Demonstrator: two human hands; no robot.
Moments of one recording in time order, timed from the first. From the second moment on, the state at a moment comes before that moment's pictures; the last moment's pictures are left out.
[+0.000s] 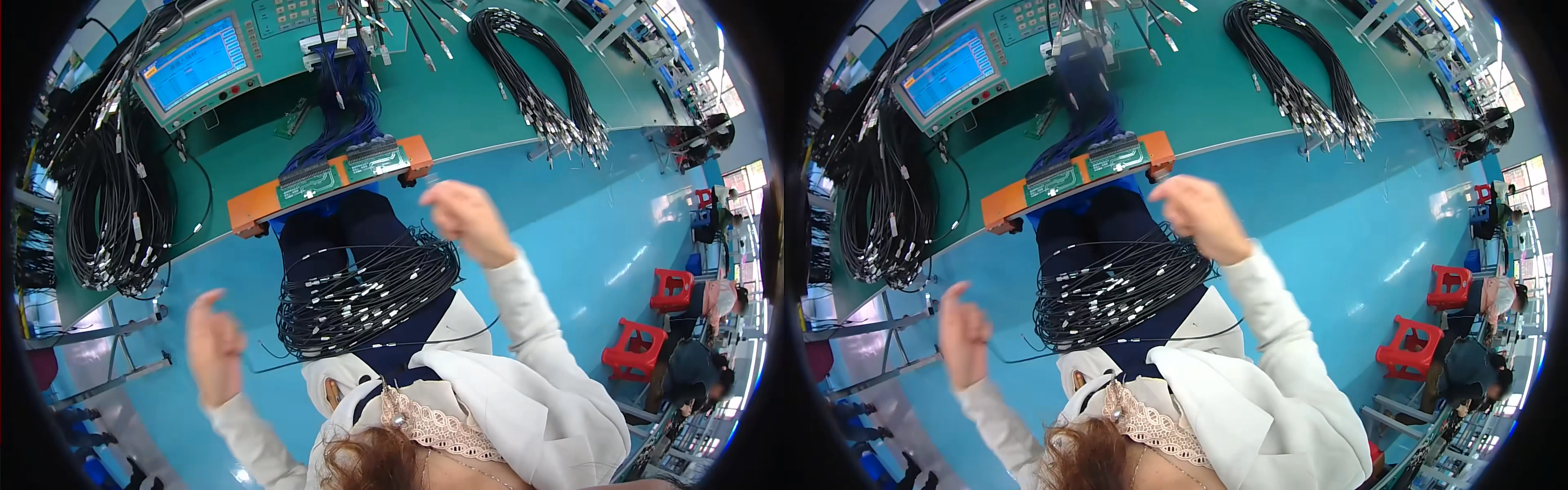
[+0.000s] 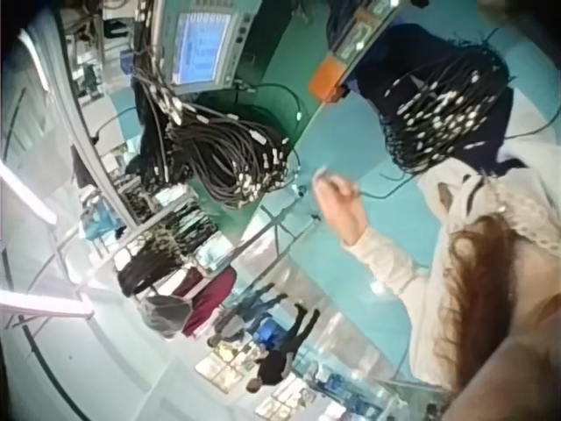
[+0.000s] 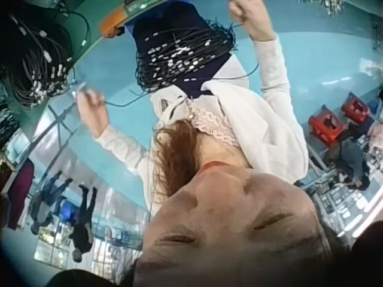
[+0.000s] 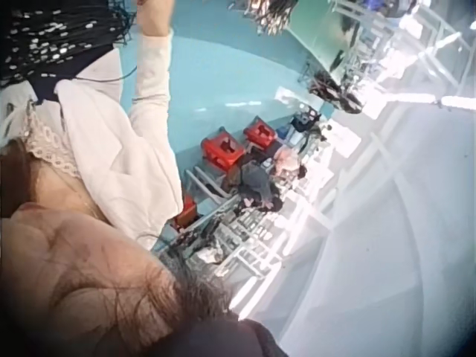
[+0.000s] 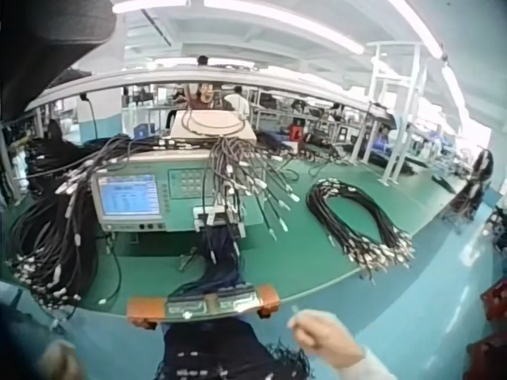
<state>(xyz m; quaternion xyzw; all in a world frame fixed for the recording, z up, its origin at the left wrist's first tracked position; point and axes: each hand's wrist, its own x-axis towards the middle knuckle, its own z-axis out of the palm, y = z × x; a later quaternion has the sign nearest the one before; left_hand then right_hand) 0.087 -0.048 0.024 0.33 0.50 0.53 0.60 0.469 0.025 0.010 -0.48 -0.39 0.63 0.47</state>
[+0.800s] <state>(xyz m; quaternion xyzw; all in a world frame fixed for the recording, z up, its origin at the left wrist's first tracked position) 0.233 0.044 -0.062 0.26 0.48 0.52 0.66 0.392 0.069 -0.051 -0.57 -0.31 0.57 0.50</state>
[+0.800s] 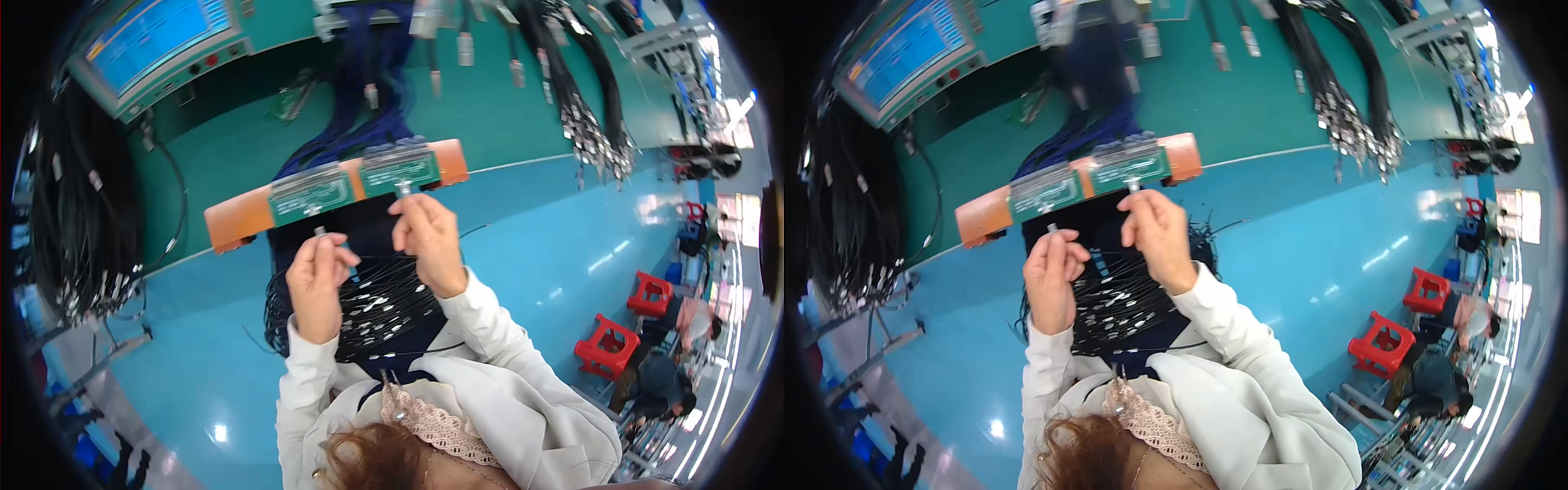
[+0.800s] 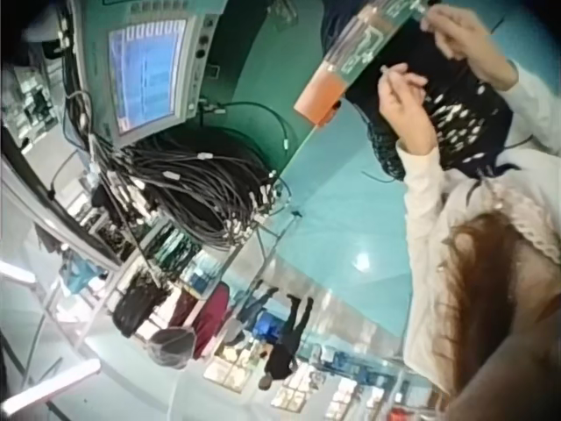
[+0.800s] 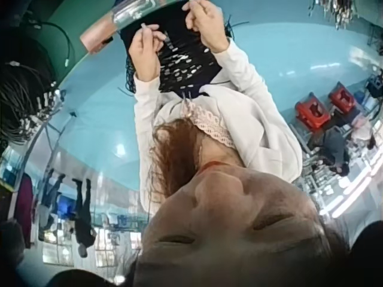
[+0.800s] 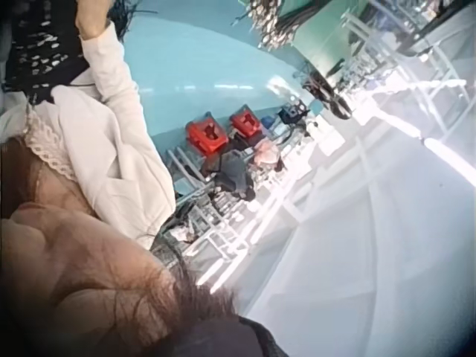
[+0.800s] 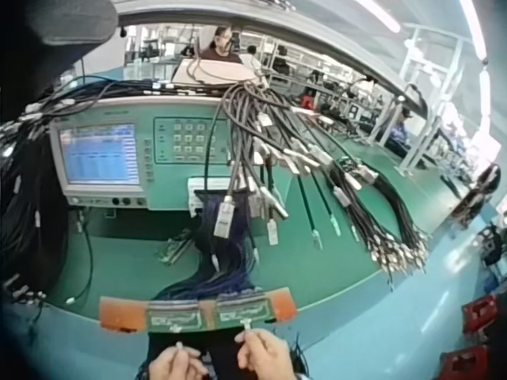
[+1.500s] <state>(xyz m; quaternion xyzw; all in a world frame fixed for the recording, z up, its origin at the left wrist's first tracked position) 0.234 0.059 -0.057 0.26 0.49 0.53 0.64 0.396 0.070 -0.046 -0.56 -0.29 0.61 0.49</state>
